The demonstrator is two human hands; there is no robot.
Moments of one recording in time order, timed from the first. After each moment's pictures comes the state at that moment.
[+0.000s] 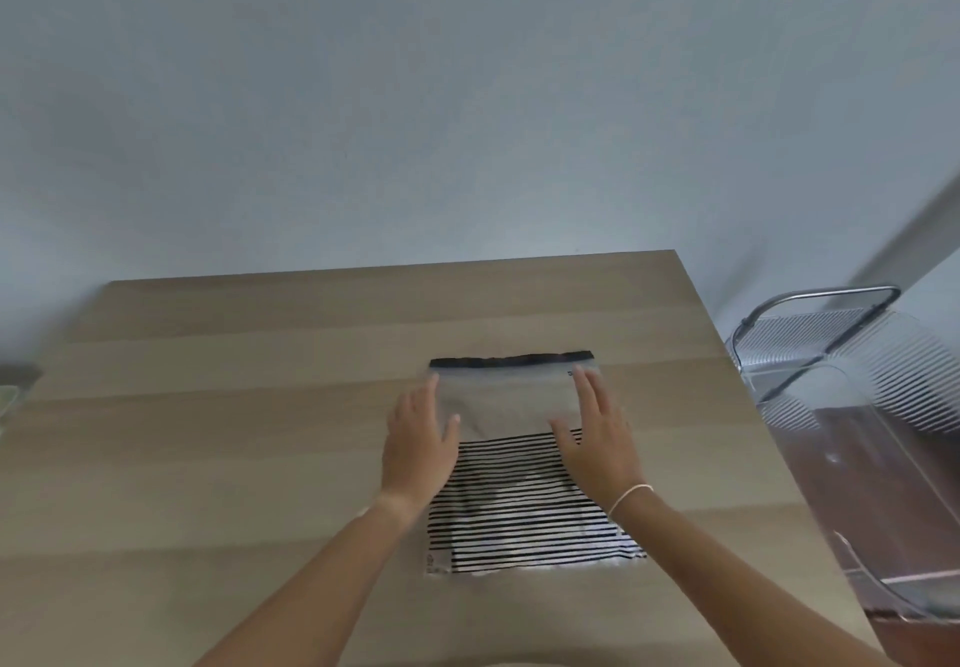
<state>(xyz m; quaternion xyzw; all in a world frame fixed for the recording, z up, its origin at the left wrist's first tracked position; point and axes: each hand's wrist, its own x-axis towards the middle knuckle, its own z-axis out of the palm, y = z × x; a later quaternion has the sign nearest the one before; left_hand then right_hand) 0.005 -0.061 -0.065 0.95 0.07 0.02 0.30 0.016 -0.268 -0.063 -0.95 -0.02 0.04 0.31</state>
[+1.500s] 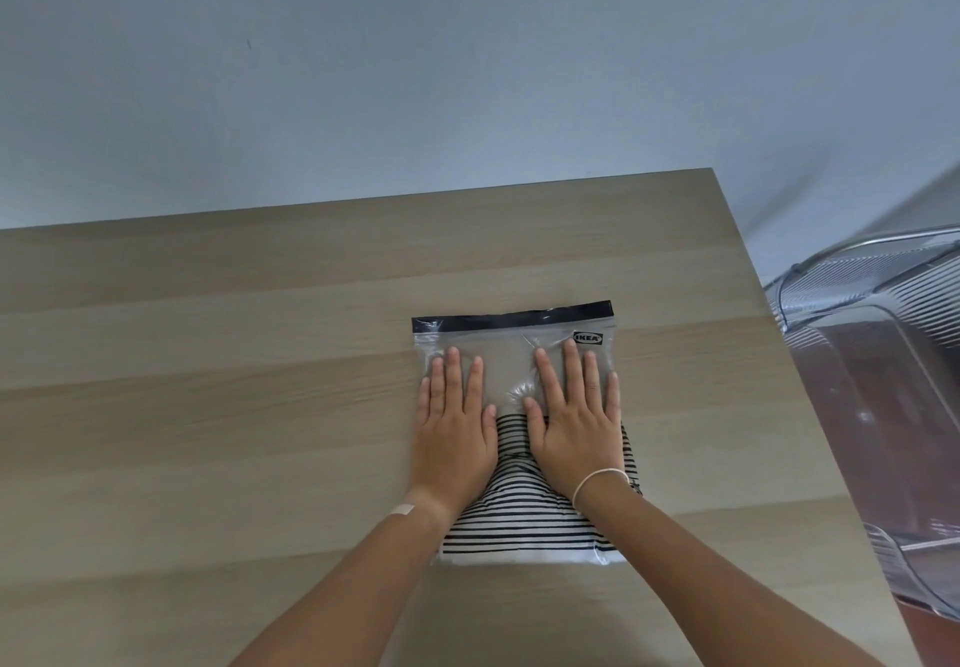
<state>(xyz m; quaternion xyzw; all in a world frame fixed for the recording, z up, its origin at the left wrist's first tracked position) 0.032 -0.103 -0.125 0.99 -0.02 -0.05 0.14 0.041 -0.245 -0.132 -0.99 -0.02 0.08 0.11</state>
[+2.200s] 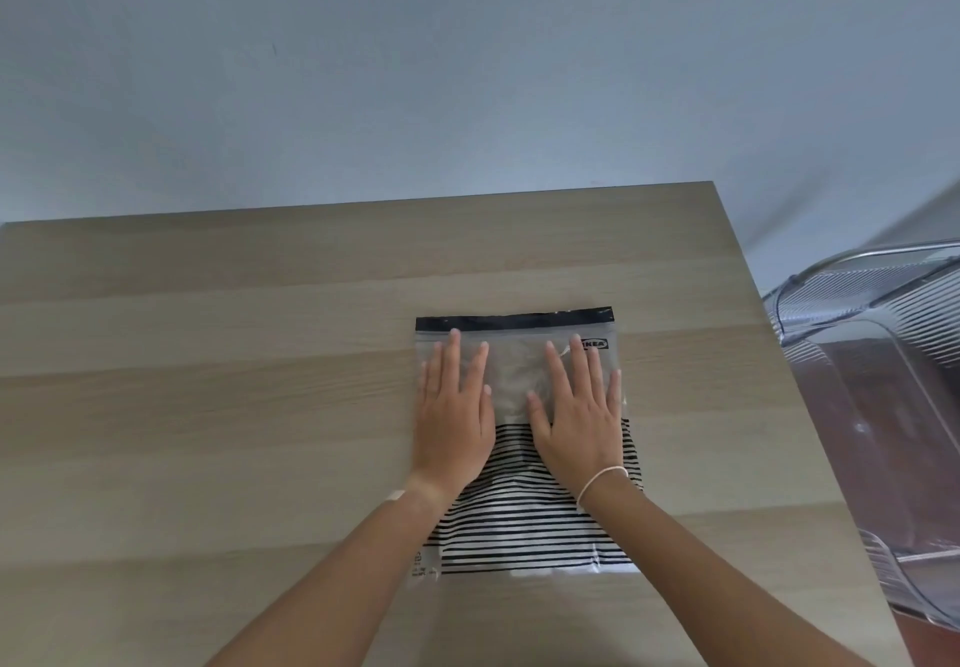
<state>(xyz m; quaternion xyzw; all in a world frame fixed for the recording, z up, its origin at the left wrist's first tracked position) 0.042 -0.100 -0.109 0.98 -0.02 0.00 0.20 0.048 -0.245 -0.115 -0.98 -0.02 0.06 0.16</state>
